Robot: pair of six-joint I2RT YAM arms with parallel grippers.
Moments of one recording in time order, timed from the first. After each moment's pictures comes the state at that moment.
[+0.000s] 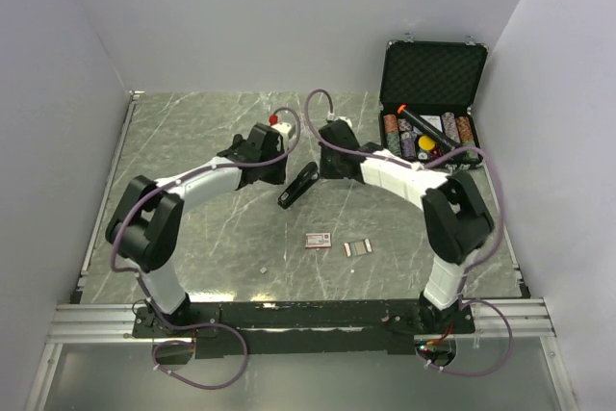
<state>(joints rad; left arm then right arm) -0.56 1.76 1.16 -0.21 0.03 -0.21 0.59 1.81 1.28 -0.34 0.15 0.50</state>
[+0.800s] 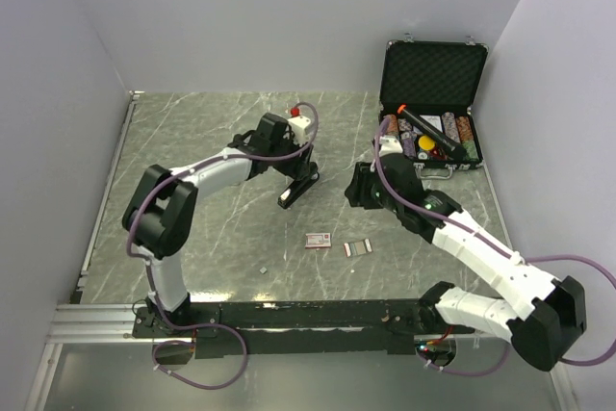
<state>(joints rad) -0.56 1.84 1.28 -0.14 0.22 -0.03 0.62 1.05 0.87 -0.44 0.12 0.50</state>
